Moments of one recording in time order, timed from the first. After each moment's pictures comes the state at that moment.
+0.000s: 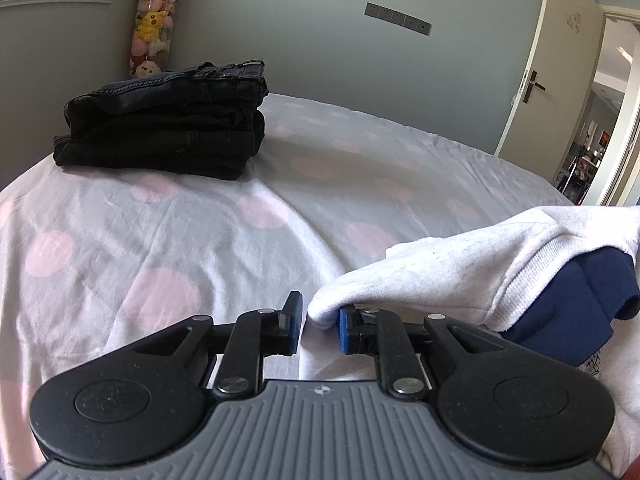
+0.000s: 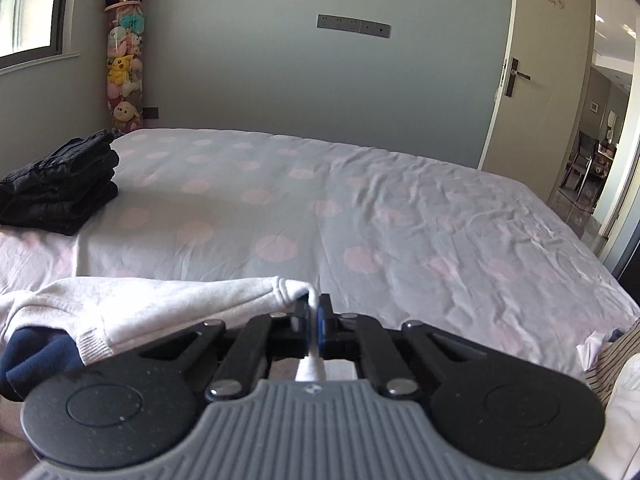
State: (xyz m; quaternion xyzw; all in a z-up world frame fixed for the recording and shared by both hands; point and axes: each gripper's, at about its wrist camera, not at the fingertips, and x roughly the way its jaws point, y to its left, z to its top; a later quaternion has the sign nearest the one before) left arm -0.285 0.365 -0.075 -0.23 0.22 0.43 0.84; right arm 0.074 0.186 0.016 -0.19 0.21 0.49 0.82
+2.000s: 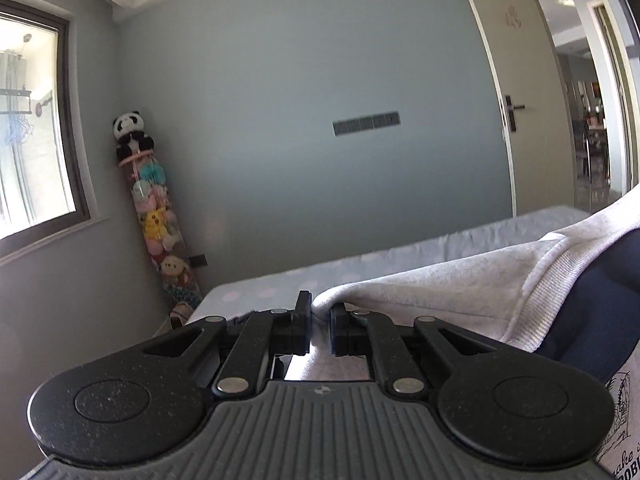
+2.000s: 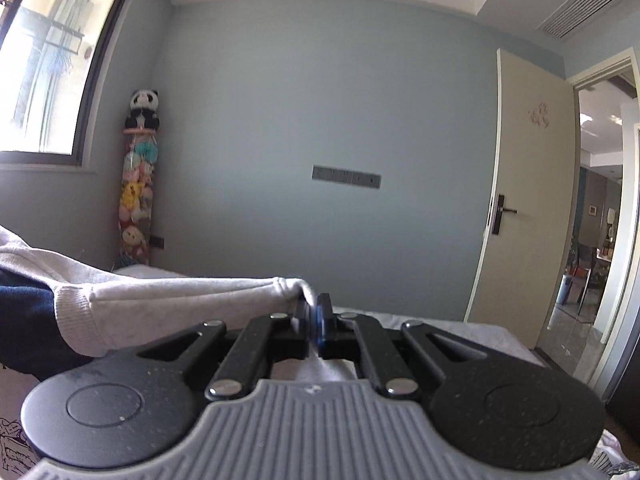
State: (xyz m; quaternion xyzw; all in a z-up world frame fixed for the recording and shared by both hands) left arm -0.146 0.357 0.143 0.03 0.19 0.49 0.85; right arm 0.158 0.130 0.147 -0.10 0.04 0.53 0.84
